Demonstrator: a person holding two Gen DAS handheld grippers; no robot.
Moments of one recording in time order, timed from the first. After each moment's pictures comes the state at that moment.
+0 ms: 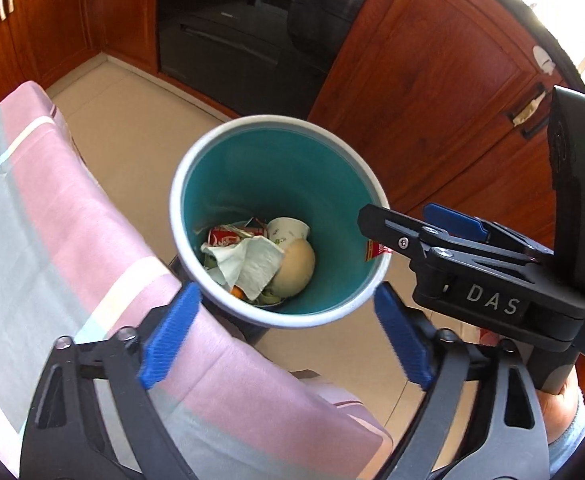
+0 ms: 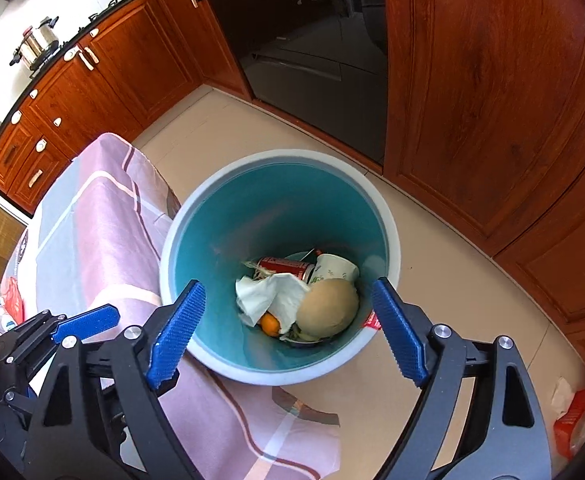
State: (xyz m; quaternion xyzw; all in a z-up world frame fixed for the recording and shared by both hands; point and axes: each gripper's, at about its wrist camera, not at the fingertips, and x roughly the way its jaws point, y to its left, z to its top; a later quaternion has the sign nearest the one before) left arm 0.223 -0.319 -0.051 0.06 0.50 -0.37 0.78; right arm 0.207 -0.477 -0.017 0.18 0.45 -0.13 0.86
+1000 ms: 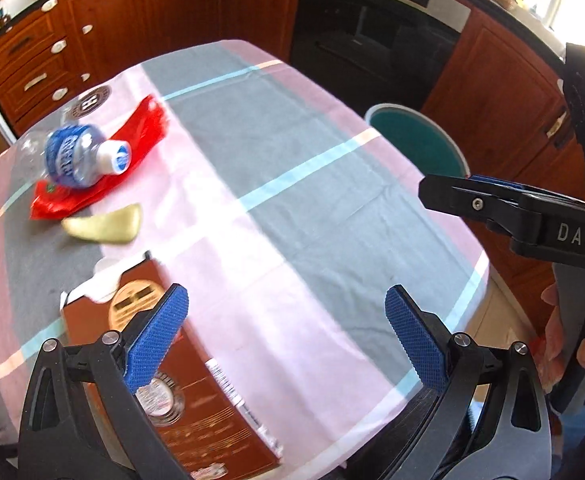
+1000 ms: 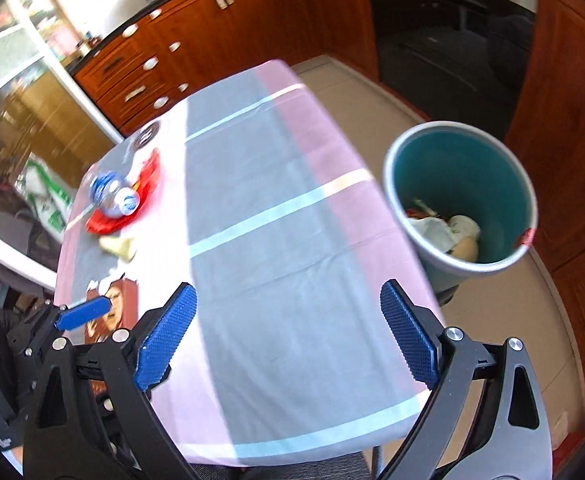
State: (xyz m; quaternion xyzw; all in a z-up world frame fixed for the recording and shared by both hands) left arm 0.110 -0.066 -0.034 0.04 0.48 -0.21 0.85; right arm 0.153 -0.258 0.025 0.10 0.48 0.04 0.87
